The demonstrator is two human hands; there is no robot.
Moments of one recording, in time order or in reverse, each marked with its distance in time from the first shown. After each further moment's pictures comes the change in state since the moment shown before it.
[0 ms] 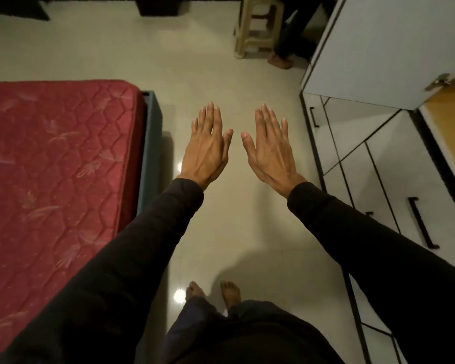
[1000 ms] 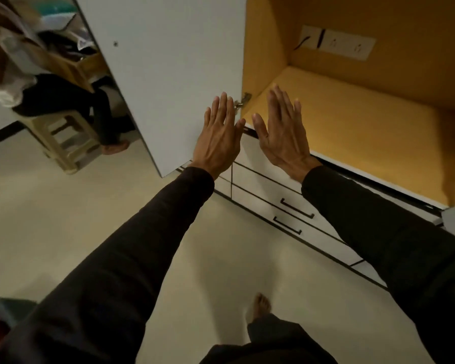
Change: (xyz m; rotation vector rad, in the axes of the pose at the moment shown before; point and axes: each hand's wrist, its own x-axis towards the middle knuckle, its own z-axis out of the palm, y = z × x) left_hand 0.220 0.267 0.055 -0.184 -0.267 0.934; right_hand 0.010 0.203 -0.174 -0.328 0.535 0.760
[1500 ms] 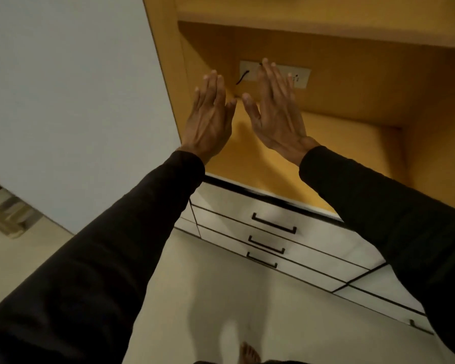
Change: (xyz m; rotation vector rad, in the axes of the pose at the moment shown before) left_hand 0.212 0.100 0.045 -0.008 0.118 0.256; right_hand 0.133 0.168 -0.057 -0.111 0.161 0.033
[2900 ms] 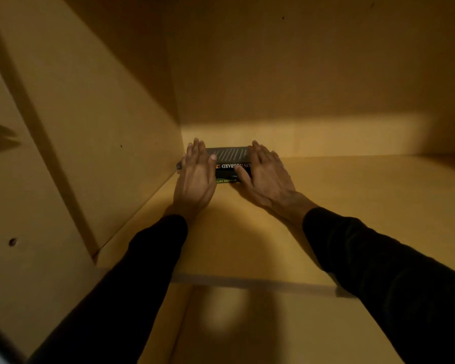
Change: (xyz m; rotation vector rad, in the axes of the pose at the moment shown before) left_hand 0.466 -0.073 0.073 -0.226 0.194 0.146; right_hand 0.376 0.191 0.062 -0.207 0.004 0.229
